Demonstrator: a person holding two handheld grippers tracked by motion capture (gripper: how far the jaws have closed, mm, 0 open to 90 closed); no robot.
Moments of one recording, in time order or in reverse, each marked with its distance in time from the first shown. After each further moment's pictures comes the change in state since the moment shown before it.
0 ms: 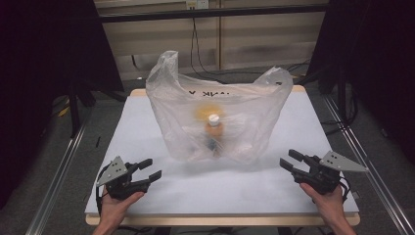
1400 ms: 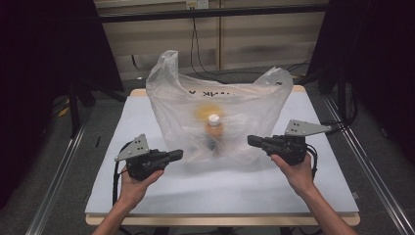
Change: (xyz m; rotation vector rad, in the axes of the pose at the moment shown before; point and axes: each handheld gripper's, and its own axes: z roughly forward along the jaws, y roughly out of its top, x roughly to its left) left arm -0.019 0.078 0.045 -0.012 -0.217 0.037; right arm 0.034 0.081 0.074 0.058 0.312 -0.051
